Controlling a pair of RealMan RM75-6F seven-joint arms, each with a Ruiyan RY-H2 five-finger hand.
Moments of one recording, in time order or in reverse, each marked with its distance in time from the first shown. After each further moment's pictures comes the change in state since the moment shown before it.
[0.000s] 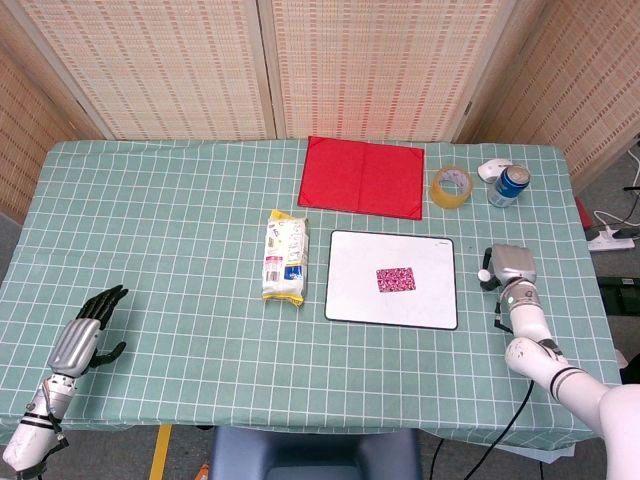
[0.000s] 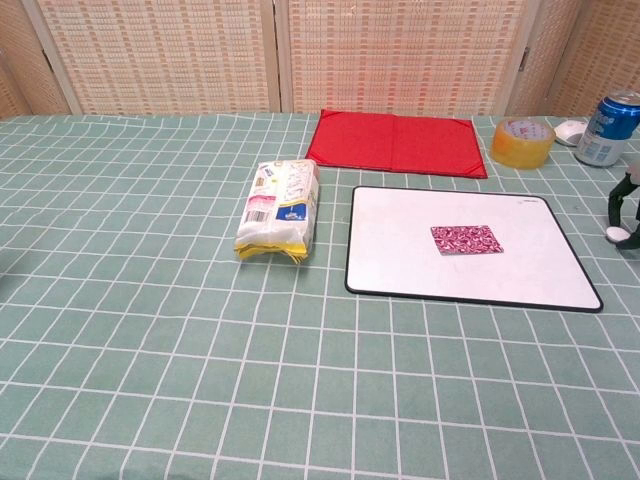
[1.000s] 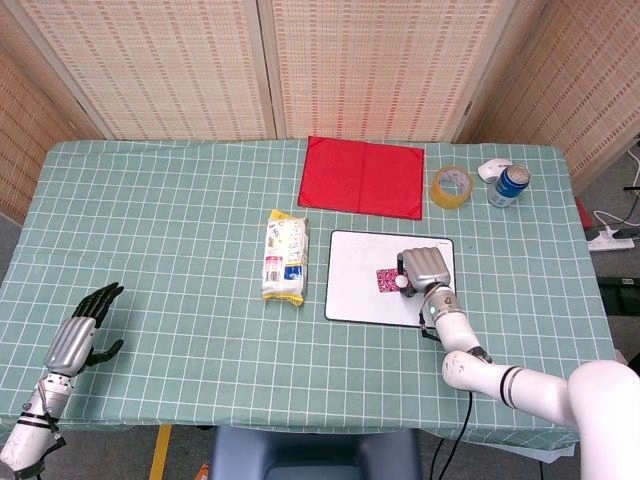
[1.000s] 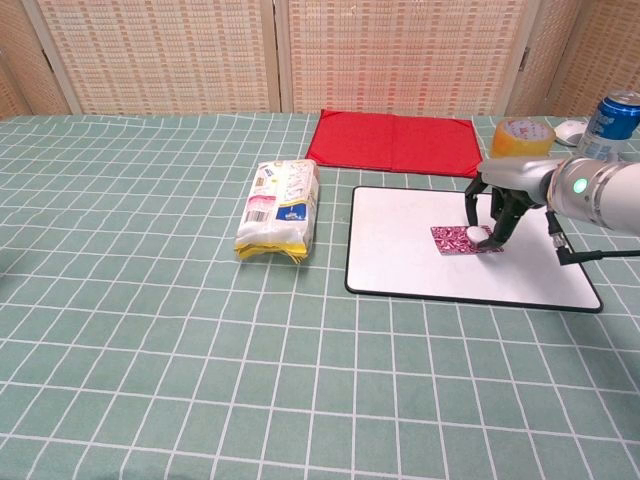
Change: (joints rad) left arm 0.003 0.003 -0.008 0.005 -0.006 0.012 -0.024; right arm 0.166 -0.043 -0.010 -0.362 0.066 0.208 -0.194
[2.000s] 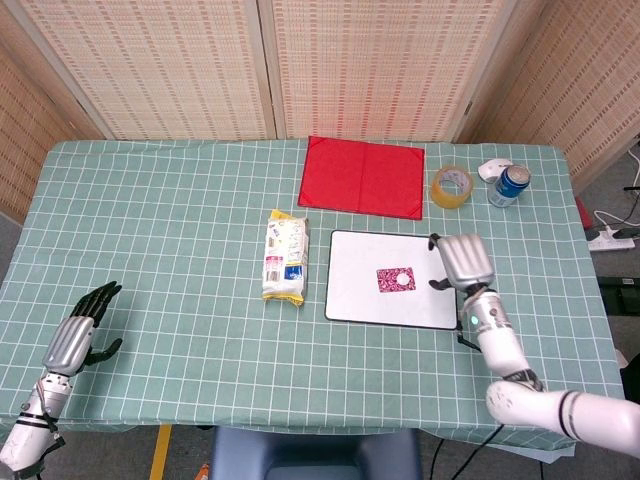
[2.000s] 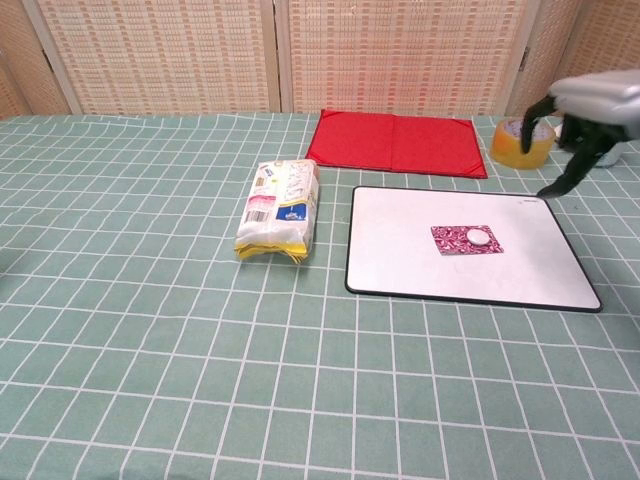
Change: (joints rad) left arm 0.004 -0.002 -0.003 0.003 -0.001 0.011 0.000; right arm -0.160 0.288 -0.073 -0.377 -0.297 0.383 0.050
